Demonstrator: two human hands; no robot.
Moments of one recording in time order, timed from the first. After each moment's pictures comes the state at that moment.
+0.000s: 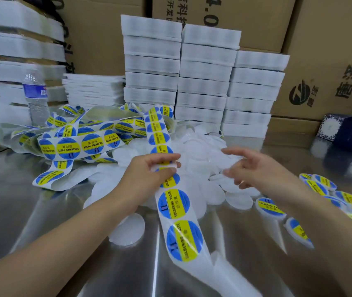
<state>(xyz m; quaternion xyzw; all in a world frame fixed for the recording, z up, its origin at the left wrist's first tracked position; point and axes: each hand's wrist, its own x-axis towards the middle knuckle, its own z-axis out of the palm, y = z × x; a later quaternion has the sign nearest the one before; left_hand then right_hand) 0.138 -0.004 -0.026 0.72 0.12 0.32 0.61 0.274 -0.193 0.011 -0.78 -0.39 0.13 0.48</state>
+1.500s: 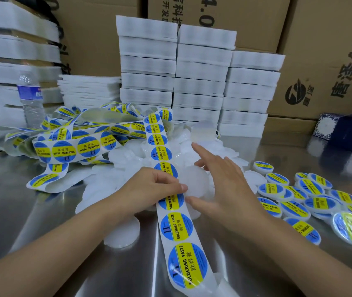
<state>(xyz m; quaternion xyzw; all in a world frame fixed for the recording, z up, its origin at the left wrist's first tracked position) 0.136 -0.014 -0.025 0.80 0.18 0.14 0.55 0.235 -0.166 -0.019 -0.75 -0.56 -0.18 0.30</state>
